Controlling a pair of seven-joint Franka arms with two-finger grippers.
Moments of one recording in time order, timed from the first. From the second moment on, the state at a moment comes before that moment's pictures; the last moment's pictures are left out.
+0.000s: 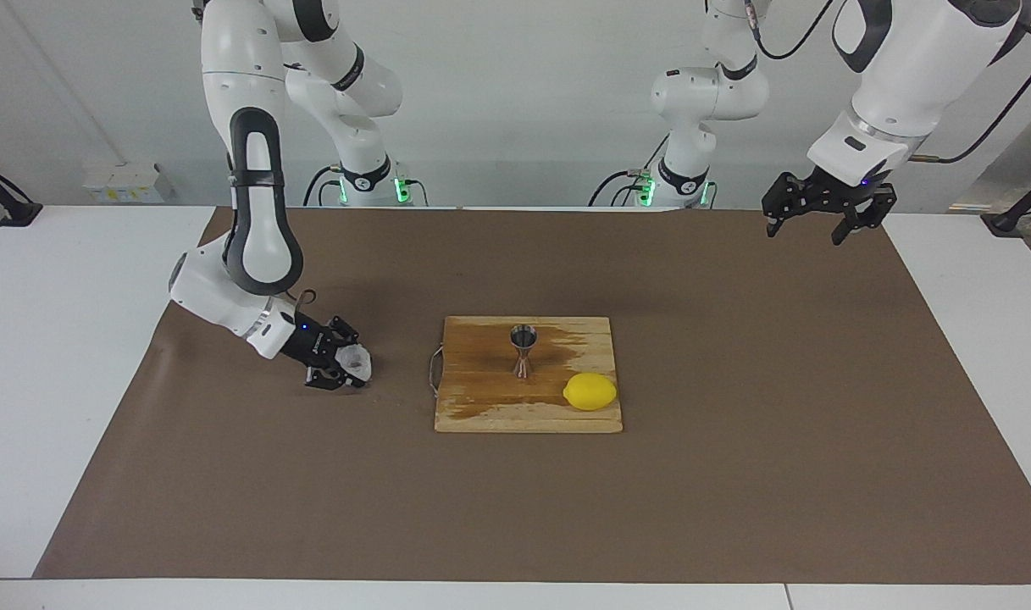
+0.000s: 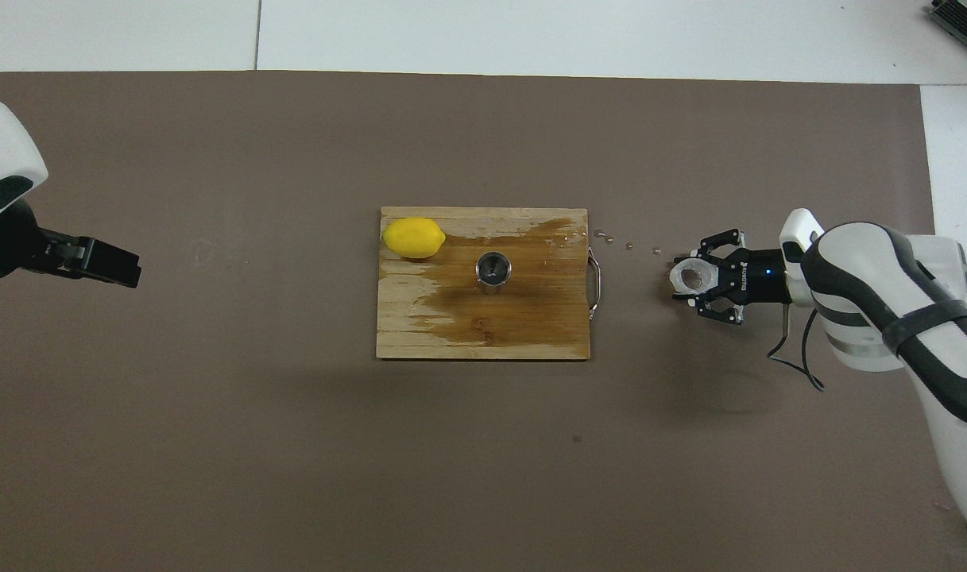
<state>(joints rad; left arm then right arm) -0.10 -0.02 -0.02 -1.59 0.00 1.54 0.10 -0.15 0.35 0.06 -2.08 0.94 2.22 -2.25</state>
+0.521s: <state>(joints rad) -0.10 -0.02 -0.02 -1.59 0.00 1.54 0.10 -0.15 0.19 0.06 -2.05 0.65 2.16 -1.94</state>
